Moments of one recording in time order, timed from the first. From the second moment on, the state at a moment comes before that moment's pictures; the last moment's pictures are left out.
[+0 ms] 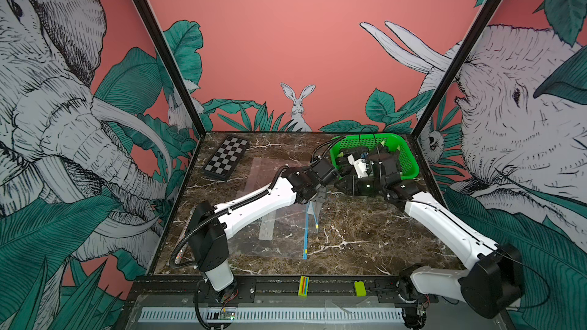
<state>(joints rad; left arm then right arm) -0.98 1.67 1.53 -0.94 -0.33 -0.66 0.41 1.25 1.04 -0.47 -0.49 0.41</state>
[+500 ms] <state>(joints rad) -0.96 1.62 1.61 -0.99 -0.41 -0.64 0.11 1.52 1.41 -0.72 -0.32 0.34</state>
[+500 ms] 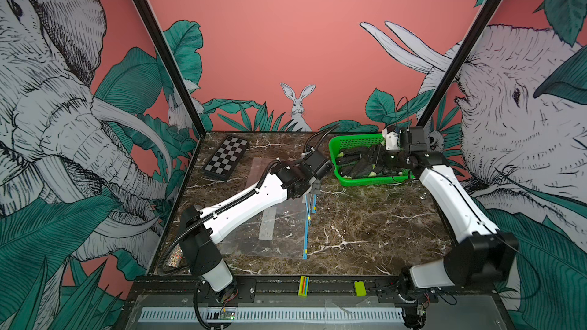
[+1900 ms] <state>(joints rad) -0.95 1.62 1.61 -0.97 -0.36 -0.62 0.11 2.15 1.74 -0.71 -0.20 0.43</state>
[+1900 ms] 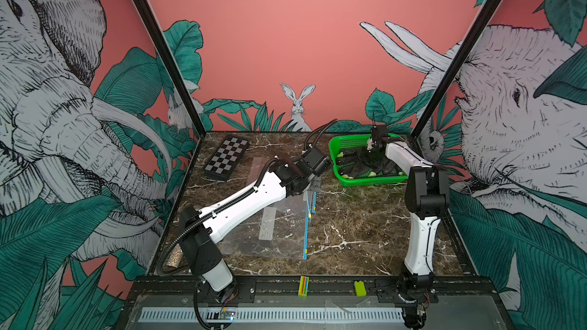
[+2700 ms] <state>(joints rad) -0.93 1.66 1.72 -1.11 -0.34 -0.80 0.11 1.49 1.41 -0.52 -0.36 0.44</state>
